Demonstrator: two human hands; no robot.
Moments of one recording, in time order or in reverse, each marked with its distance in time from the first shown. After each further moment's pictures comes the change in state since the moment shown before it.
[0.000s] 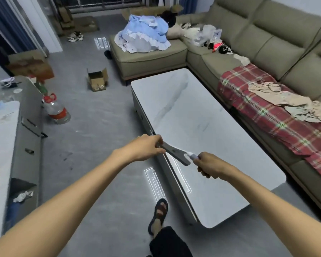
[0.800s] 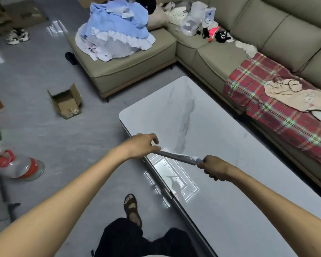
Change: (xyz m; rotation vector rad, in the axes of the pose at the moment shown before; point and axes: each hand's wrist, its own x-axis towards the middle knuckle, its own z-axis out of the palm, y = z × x) left_hand 0.501 -0.211 -0.293 0.032 -0.269 0.059; right_hand 0.457 -0.227 -0.192 0.169 -0.050 0.261
